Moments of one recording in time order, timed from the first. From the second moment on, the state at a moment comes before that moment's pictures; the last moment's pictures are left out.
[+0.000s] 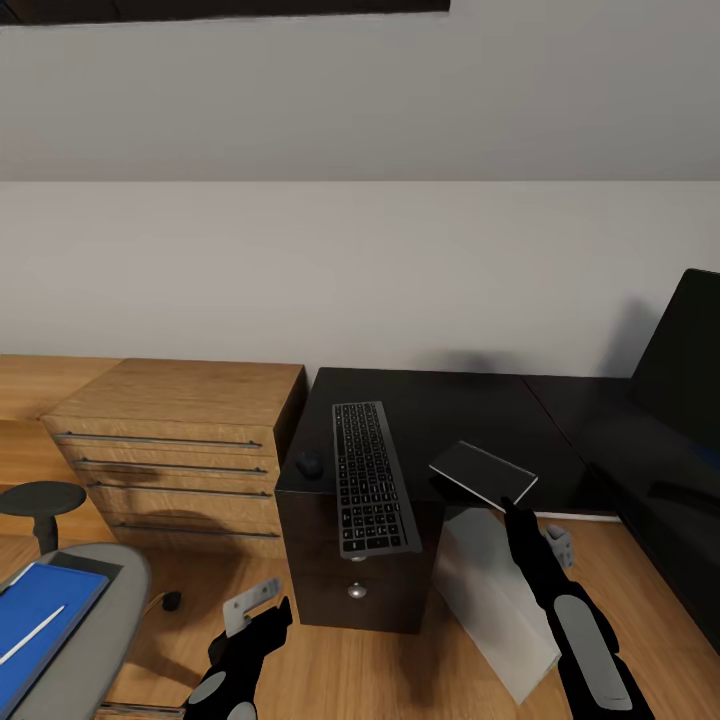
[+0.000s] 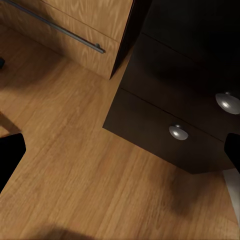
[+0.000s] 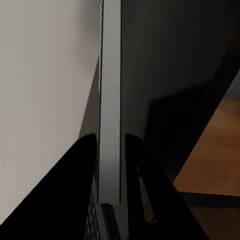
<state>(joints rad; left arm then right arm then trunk) -0.07 0.04 -0.43 -1.43 0.67 0.22 0.72 -0.28 0.04 -0.23 -1.21 -1.17 0.15 0.09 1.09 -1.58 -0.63</state>
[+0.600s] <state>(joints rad) -0.07 0.04 -0.43 -1.43 0.67 0.22 0.72 -0.28 0.04 -0.23 -1.21 -1.17 0.15 0.09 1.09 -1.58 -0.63</state>
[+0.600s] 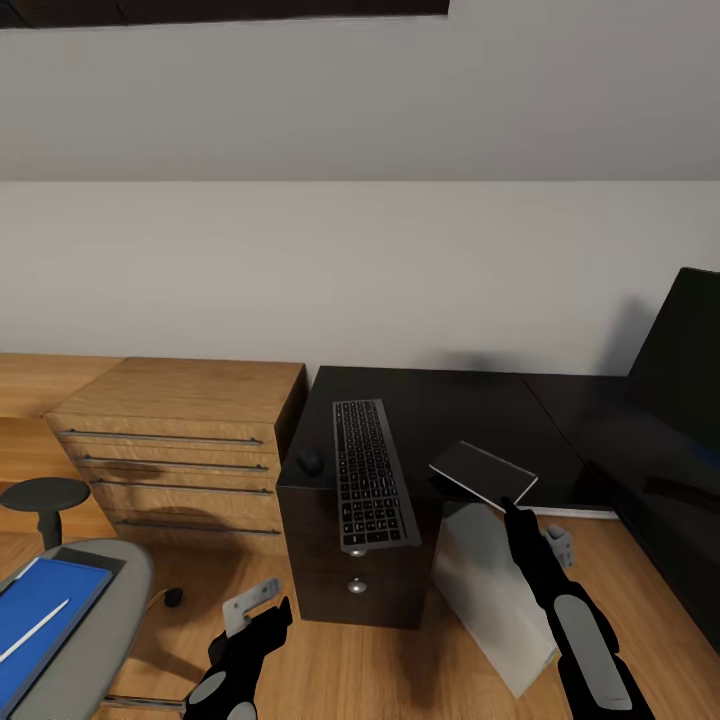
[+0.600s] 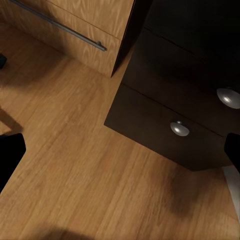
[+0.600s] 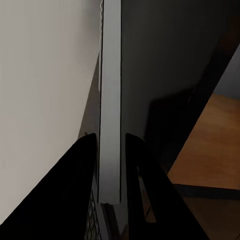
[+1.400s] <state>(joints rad) -0.07 0.04 -0.43 -1.43 0.67 0.22 0.72 -0.28 0.04 -0.23 -1.21 -1.17 0.15 0.09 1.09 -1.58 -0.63</state>
